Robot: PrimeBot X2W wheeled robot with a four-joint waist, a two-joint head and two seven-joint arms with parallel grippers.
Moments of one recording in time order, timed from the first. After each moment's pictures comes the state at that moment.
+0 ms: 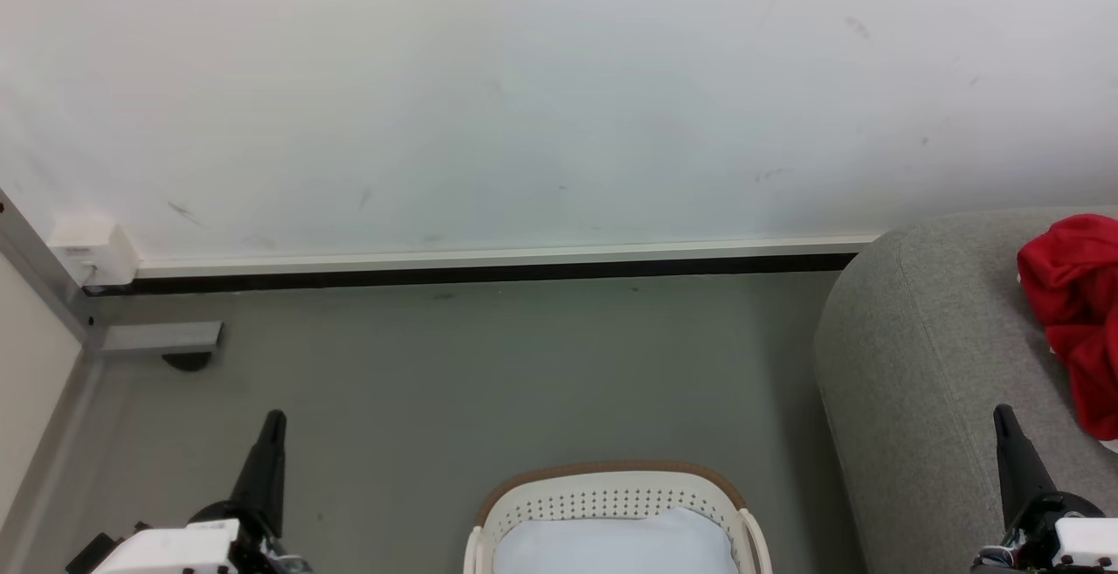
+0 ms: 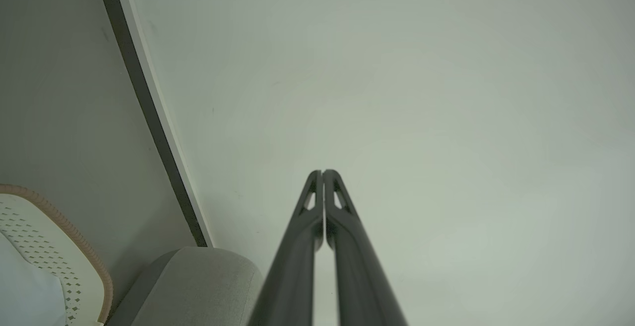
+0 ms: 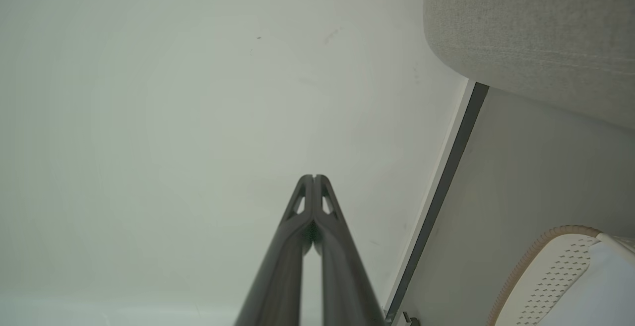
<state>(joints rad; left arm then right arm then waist) -0.11 0.05 0.11 0.25 -1.60 -0.13 0.11 -0.11 -0.06 -0.10 0.25 1.63 0.13 0.10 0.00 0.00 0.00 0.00</state>
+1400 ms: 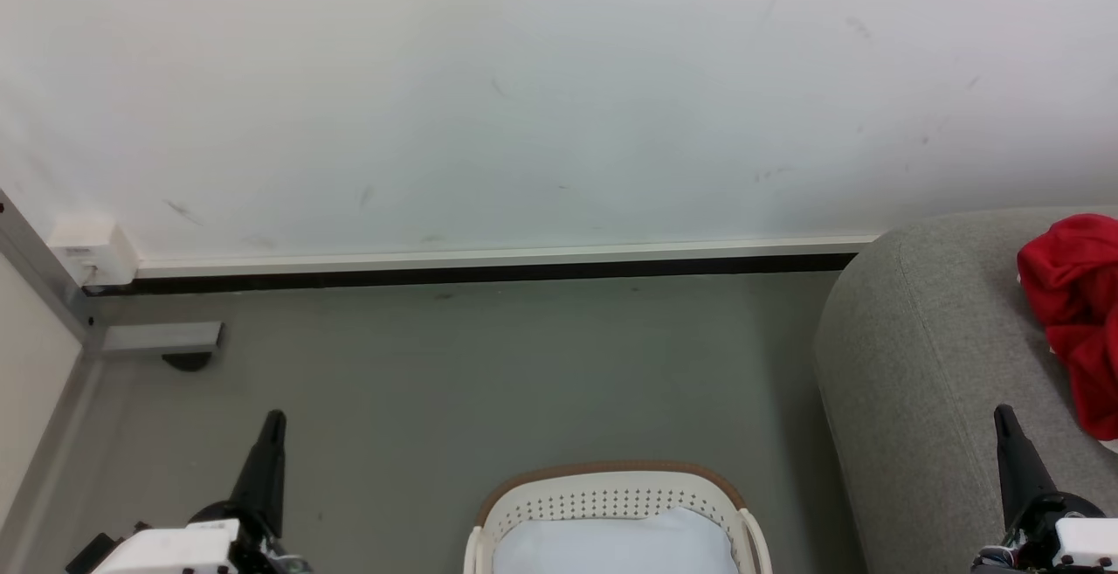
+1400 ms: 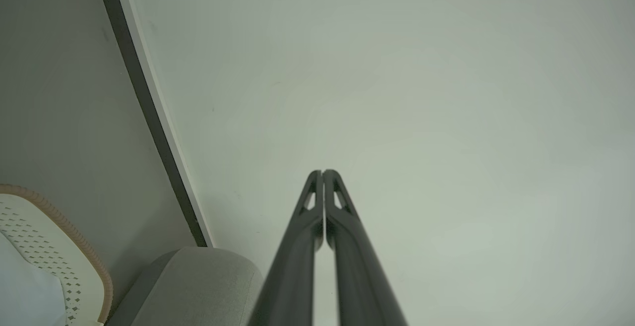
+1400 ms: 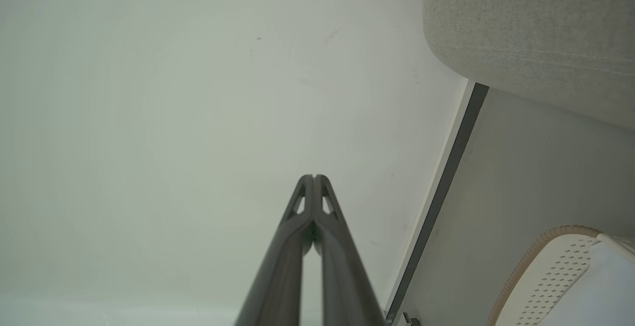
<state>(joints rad) -0.11 0.05 0.11 0.25 -1.60 -0.13 0.11 -0.11 -0.06 -0.10 0.25 1.62 0.13 0.10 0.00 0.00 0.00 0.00</state>
